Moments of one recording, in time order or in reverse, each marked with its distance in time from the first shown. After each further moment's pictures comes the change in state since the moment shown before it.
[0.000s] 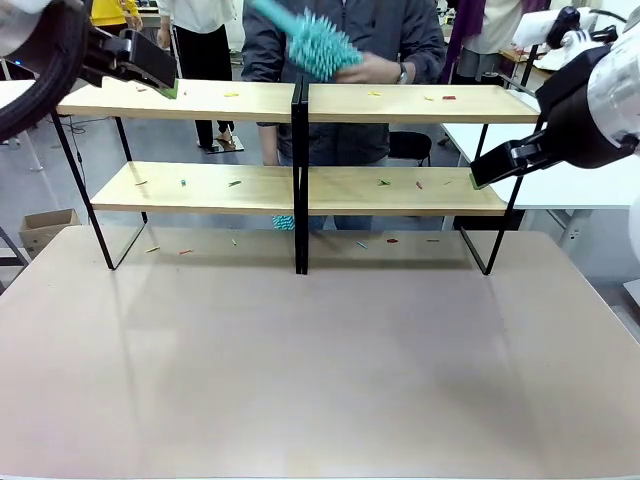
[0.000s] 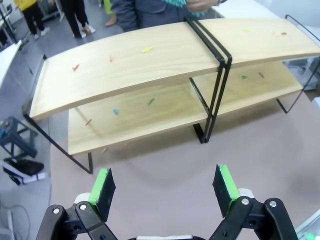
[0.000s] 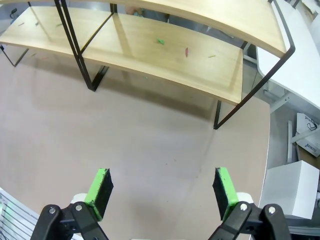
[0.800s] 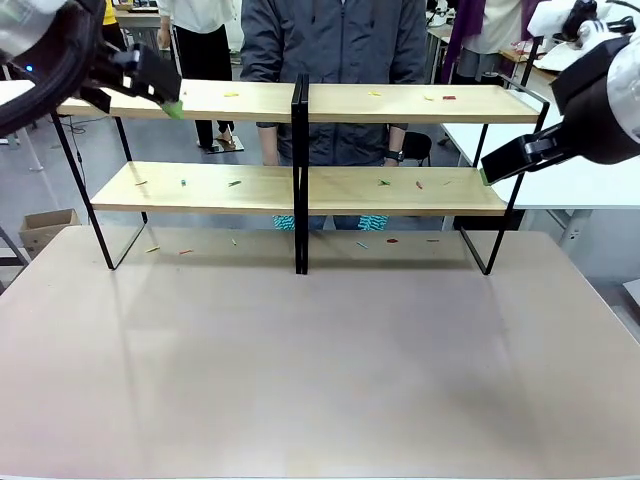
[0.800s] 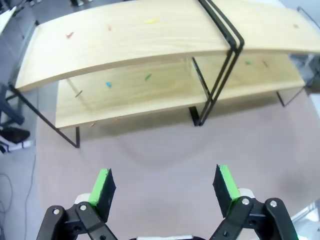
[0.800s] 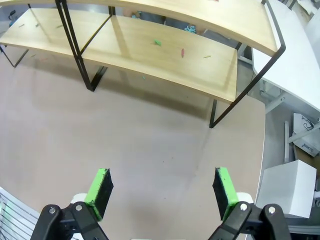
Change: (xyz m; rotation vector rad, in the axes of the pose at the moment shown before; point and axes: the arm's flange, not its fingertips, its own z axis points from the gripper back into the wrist) left arm 0.007 0.009 -0.020 -0.008 0.146 0.157; right arm -0.003 -0.001 0.015 -0.014 -0.010 0.002
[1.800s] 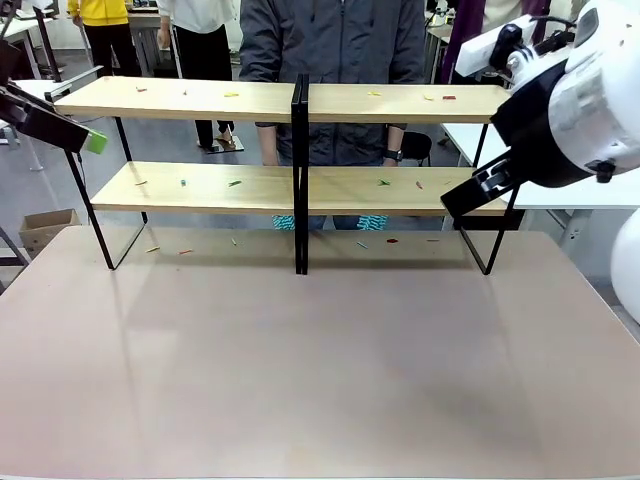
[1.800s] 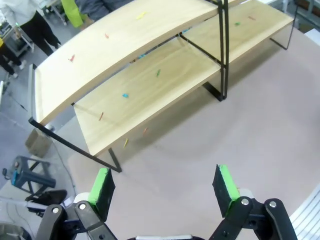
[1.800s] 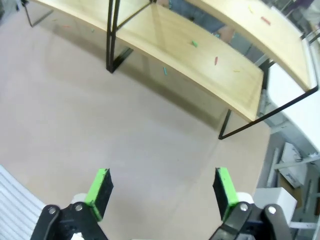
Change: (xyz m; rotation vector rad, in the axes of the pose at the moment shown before) left arm -0.048 0.096 0.002 -0.097 -0.083 -0.468; right arm -0.007 0.046 -0.007 0.044 0.010 0.248
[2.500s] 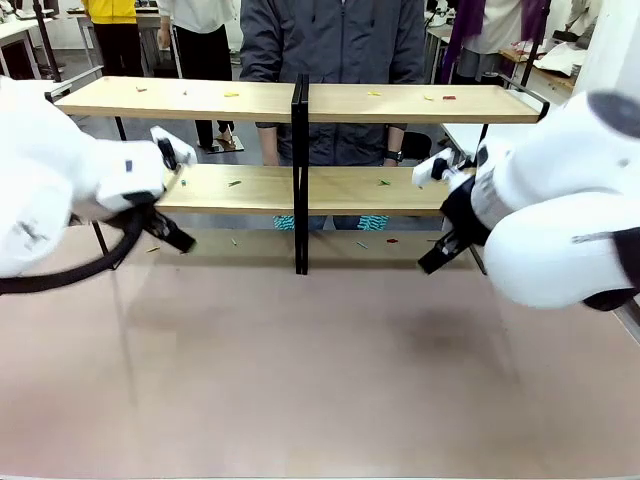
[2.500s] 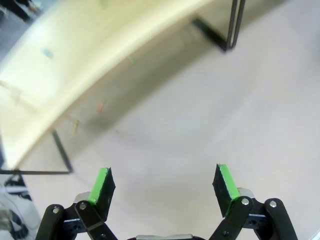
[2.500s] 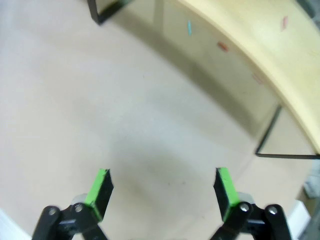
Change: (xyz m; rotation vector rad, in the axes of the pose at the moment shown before) left arm -0.047 -0.042 -0.191 -0.063 0.231 -0.019; right arm -0.033 -0.040 -0.190 0.170 0.171 0.097
